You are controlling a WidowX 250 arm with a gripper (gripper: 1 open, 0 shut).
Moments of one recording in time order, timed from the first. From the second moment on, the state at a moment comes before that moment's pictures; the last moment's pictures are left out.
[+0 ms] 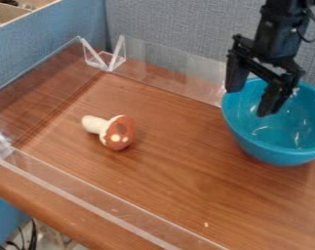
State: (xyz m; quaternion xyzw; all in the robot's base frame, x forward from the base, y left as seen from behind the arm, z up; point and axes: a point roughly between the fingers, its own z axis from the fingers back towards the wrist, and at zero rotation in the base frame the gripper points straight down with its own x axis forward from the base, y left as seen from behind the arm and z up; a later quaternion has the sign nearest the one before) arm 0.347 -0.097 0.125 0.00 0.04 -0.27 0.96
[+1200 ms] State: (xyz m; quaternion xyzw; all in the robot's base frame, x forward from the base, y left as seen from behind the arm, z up) arm 0.304 -0.032 0.122 0.00 -0.01 -0.27 0.96
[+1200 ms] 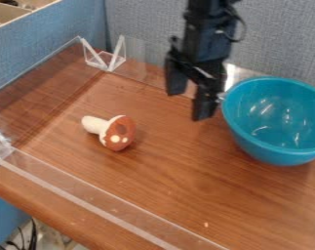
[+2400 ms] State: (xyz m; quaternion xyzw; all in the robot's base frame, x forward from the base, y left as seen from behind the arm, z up) arm 0.276 0.055 0.077 0.01 0.01 -0.41 0.91
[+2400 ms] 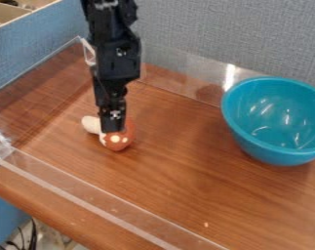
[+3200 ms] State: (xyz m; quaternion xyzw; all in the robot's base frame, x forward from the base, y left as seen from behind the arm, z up) arm 0.279 0.056 0.049 0.01 0.02 -0.43 0.90
